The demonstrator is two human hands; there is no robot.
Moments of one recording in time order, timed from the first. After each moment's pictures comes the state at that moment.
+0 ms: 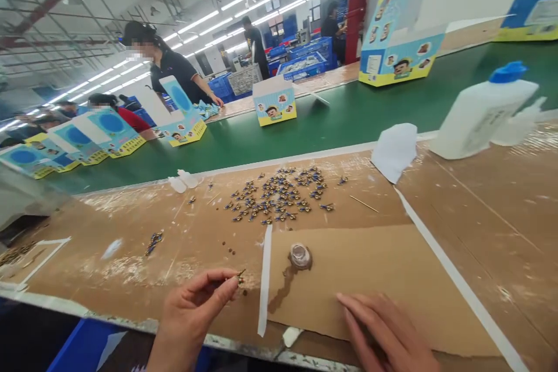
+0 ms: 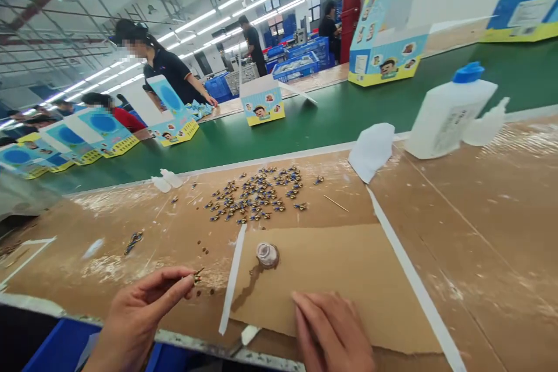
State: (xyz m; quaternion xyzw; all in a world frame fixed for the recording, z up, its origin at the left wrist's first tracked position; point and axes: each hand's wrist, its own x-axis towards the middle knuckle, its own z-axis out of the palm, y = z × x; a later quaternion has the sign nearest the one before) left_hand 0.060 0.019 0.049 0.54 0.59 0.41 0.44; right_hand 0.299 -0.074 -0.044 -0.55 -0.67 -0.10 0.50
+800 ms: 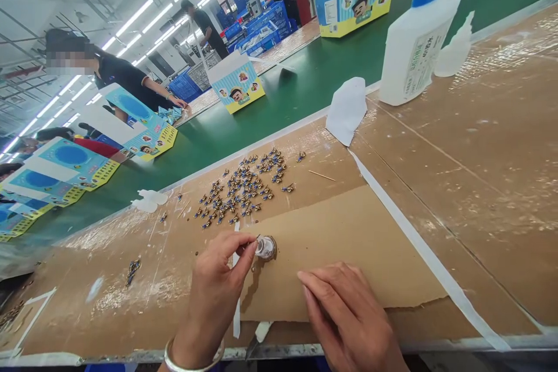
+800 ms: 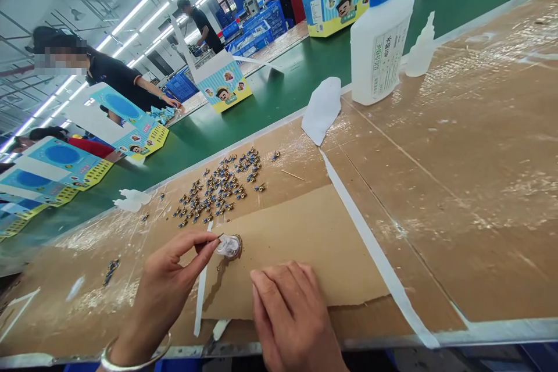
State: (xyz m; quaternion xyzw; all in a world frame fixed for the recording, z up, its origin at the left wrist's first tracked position) left_hand 0.148 0.050 0.049 0.87 0.42 0.20 0.15; right_hand 0.287 -0.068 -0.033 -0.57 -0.57 -0.03 0.59
